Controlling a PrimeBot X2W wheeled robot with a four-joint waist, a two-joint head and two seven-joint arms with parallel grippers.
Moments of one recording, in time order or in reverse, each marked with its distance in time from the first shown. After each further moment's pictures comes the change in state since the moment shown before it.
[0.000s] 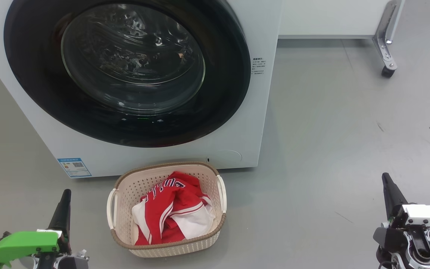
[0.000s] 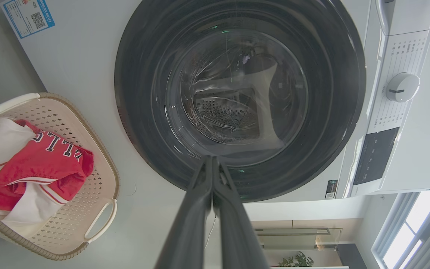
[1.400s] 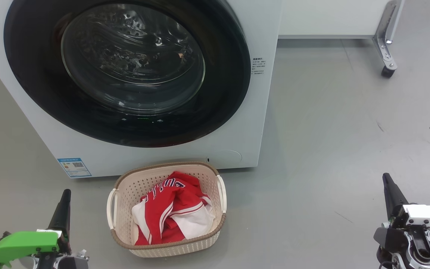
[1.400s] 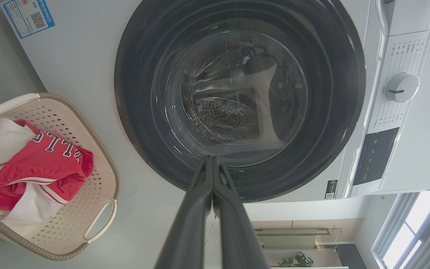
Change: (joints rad) left arm 0.000 -0.001 0.001 0.000 0.000 0.000 0.000; right arm 0.000 0.000 -0.004 0.002 0.000 0.000 0.001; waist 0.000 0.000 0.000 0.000
